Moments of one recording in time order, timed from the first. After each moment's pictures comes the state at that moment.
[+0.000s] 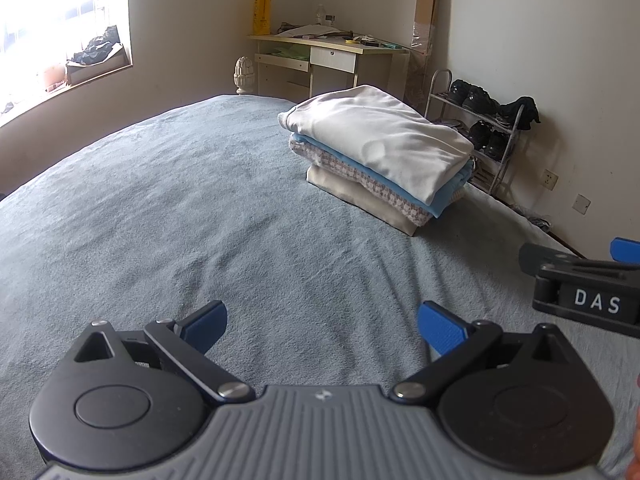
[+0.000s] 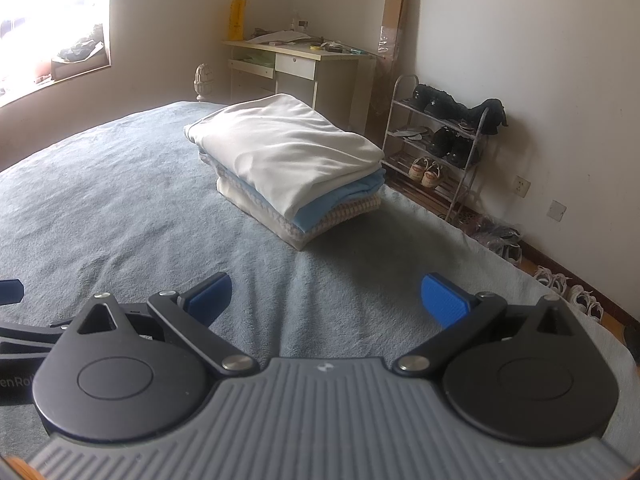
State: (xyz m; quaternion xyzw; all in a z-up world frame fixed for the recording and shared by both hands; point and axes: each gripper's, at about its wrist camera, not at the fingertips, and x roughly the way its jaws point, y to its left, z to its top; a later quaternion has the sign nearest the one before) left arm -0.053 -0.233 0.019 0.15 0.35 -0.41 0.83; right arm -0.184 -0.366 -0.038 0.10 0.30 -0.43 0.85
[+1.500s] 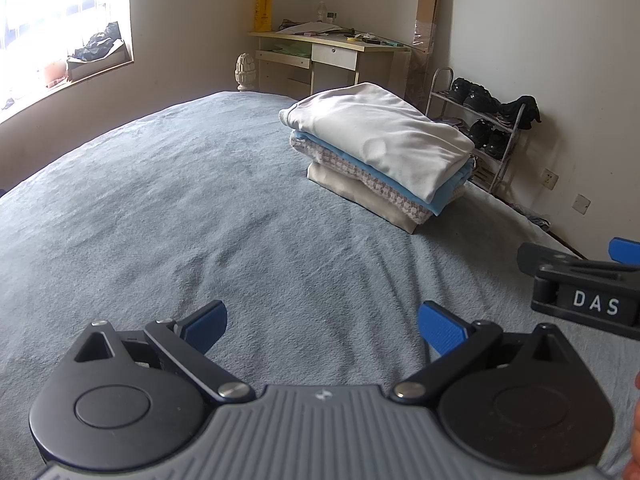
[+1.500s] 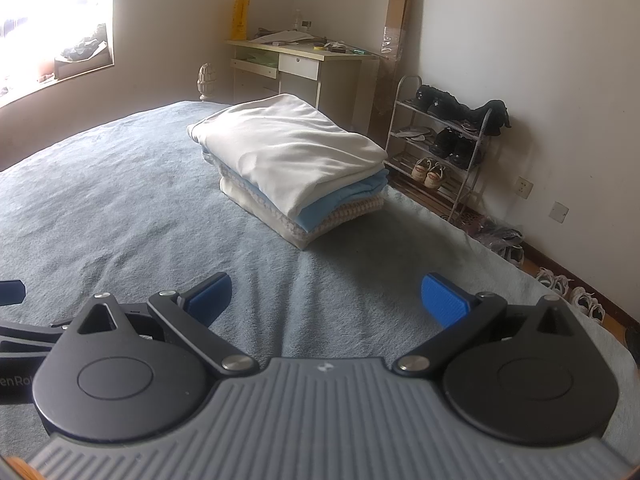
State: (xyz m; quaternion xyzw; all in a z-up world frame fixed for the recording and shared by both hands) left arm -0.054 -0.234 0.019 0.15 0.36 -0.41 0.83; right arm -0.183 -0.366 -0.037 0.10 0.30 -0.42 0.85
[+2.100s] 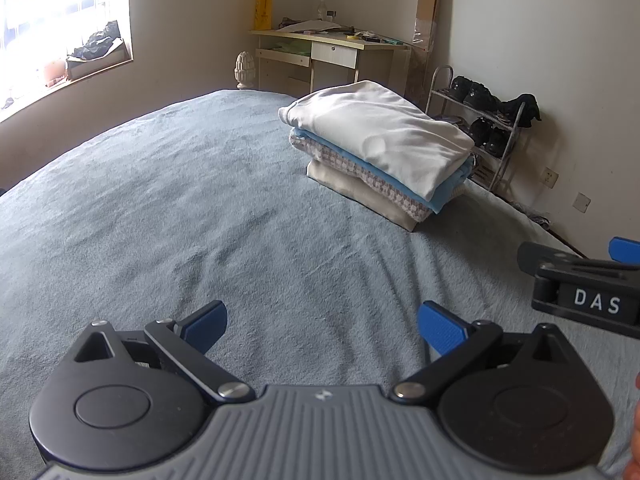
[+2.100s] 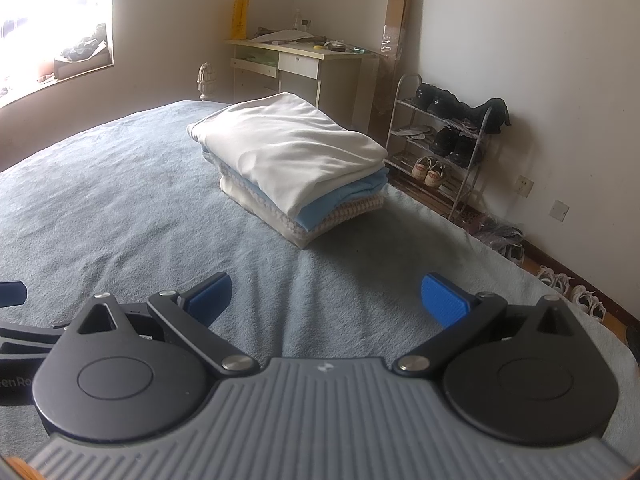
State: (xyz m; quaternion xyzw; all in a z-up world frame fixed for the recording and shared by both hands) left arm -0.055 -0.234 0.018 0.15 0.36 -0.41 0.83; right arm -0.184 -0.366 -0.038 0.10 0.30 -0.42 0.85
